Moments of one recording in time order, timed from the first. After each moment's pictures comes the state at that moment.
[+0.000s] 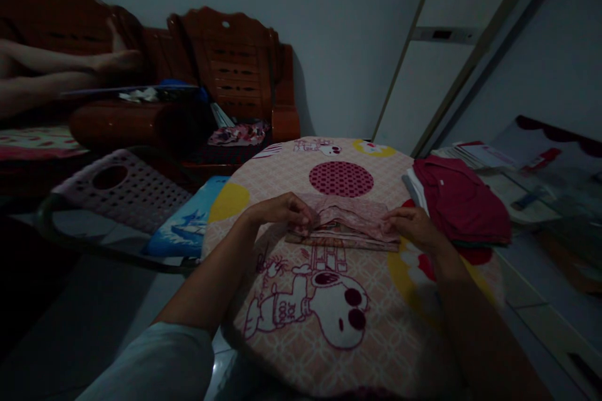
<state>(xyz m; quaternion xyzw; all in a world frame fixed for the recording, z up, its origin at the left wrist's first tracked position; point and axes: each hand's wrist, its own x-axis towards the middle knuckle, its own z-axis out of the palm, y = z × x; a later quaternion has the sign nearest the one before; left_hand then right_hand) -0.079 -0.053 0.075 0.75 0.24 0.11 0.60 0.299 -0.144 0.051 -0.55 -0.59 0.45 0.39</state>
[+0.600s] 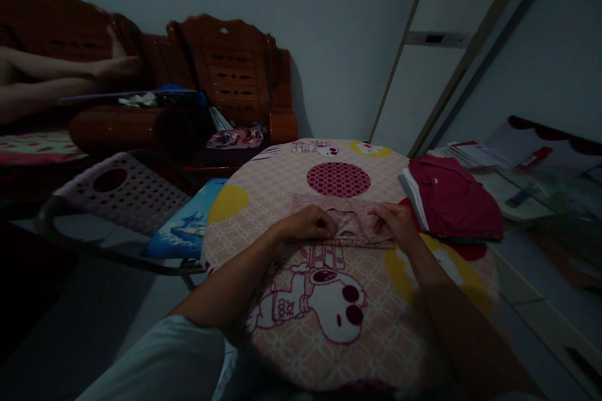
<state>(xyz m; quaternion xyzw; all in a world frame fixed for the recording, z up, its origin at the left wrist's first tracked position) -0.017 -0.083 0.053 0.89 0.21 0.11 0.39 0.254 -0.144 0.044 -0.53 -0.58 0.38 0.49</state>
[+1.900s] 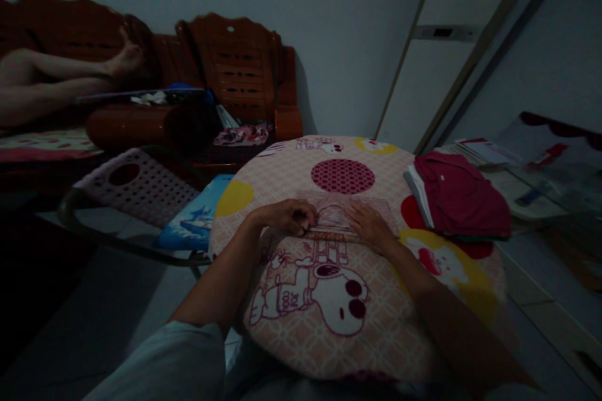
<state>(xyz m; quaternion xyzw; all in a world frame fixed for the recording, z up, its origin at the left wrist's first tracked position) -0.079 -0.066 0.058 0.86 0.19 0.11 0.46 0.223 -0.133 -0.008 -0.50 -0.85 -0.02 0.18</state>
